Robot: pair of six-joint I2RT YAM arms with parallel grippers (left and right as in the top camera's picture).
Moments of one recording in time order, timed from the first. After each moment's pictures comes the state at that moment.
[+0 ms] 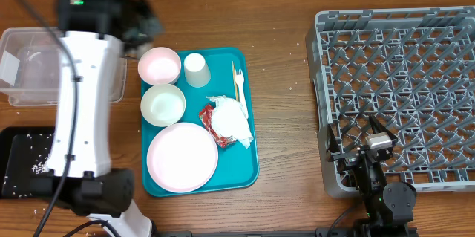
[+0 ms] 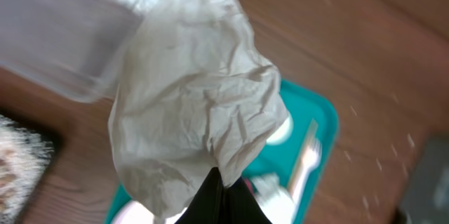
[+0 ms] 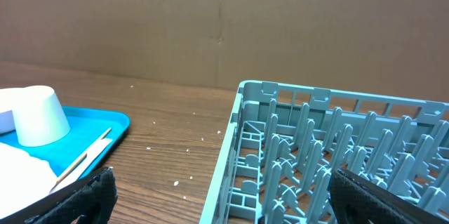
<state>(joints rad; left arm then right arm) -0.08 1.84 2.18 -1.44 -0.12 -0.62 0.07 0.01 0.02 -0.02 -0.12 -0.06</state>
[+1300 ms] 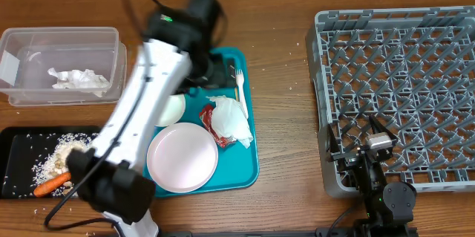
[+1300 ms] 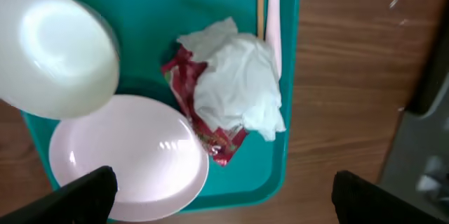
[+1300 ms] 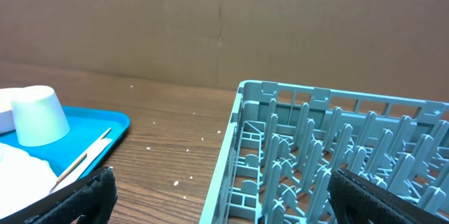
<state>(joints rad) -0.41 1.86 1.88 -1.47 0.07 -0.50 0.07 0.01 0.02 -0.02 -0.12 -0.06</state>
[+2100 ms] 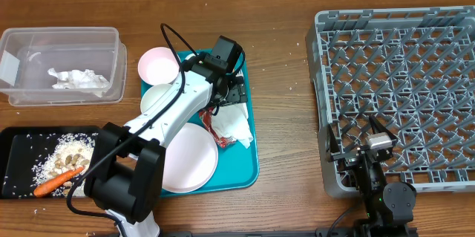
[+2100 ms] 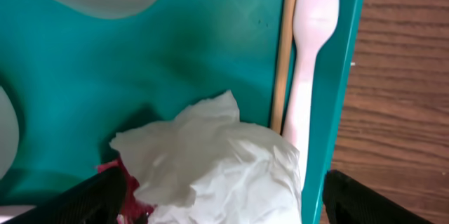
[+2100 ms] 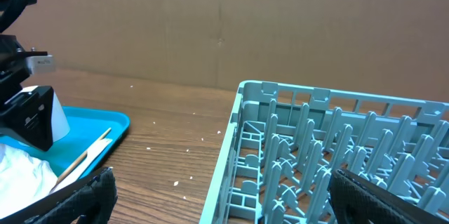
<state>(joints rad) -0.47 1.88 1.36 -0.79 -0.03 -0.66 0.07 0.01 0.02 -0.02 -0.12 -0.06</state>
